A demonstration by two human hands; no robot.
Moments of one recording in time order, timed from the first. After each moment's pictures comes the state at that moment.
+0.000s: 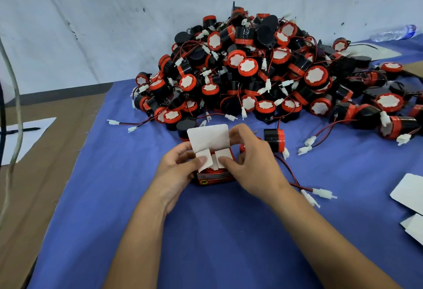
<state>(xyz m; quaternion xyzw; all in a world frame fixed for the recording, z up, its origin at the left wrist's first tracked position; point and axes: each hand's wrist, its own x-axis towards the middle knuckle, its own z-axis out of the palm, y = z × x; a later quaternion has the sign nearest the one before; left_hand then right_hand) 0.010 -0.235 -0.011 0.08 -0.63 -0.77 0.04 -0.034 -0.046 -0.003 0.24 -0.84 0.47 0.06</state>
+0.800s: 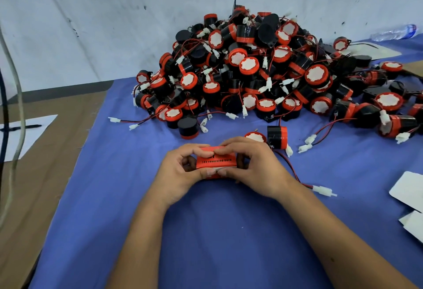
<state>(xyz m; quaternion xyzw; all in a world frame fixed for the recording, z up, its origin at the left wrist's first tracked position) 0.014 -0.246 -0.018 -0.04 -0.79 -0.61 0.10 -0.042 -0.031 -0.009 0.37 -0.80 0.47 0.03</state>
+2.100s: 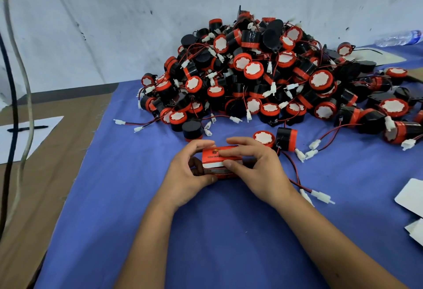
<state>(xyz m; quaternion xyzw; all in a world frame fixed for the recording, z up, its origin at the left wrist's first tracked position) 0.016 -0.240 -0.009 -0.04 -0.82 -0.56 0.10 -0.031 -0.042 -0.012 0.25 -0.78 0.57 0.03</state>
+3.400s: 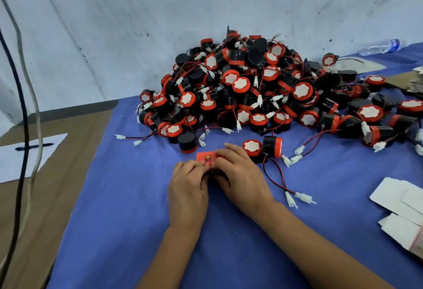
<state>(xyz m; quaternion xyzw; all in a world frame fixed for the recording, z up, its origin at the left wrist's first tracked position) 0.038 -0.192 -0.012 0.01 -0.91 -0.20 0.36 -0.025 -0.053 -0.021 0.35 -0.86 0.30 0.21</state>
